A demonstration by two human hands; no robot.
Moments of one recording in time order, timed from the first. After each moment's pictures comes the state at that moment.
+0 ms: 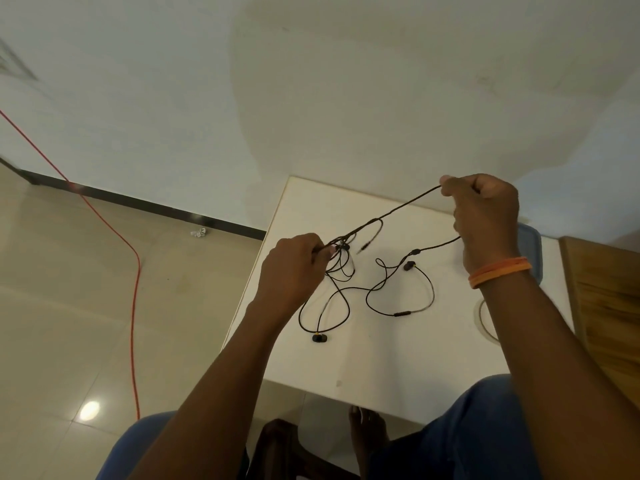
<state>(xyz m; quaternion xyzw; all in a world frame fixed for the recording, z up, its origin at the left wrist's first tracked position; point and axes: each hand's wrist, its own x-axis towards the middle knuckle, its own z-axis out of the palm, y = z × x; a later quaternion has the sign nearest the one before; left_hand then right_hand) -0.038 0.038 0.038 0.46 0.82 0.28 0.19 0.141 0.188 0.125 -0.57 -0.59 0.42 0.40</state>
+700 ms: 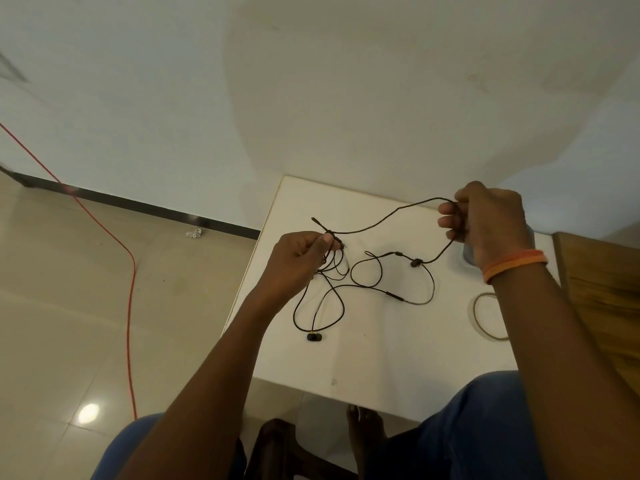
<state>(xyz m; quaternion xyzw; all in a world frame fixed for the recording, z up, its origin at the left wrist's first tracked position) -0.033 0.043 0.040 0.36 0.68 0.49 0.42 0.160 0.204 0.122 -0.63 -0.47 0.53 0.33</state>
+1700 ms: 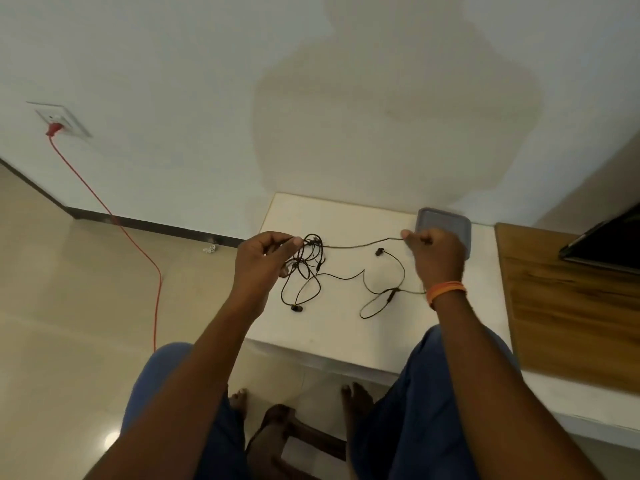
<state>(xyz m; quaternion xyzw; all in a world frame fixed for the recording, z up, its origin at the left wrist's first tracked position) 0.029 -0.028 0.131 0.26 0.67 0.60 0.35 0.251 0.131 0.109 -0.60 -0.67 0.31 0.32</state>
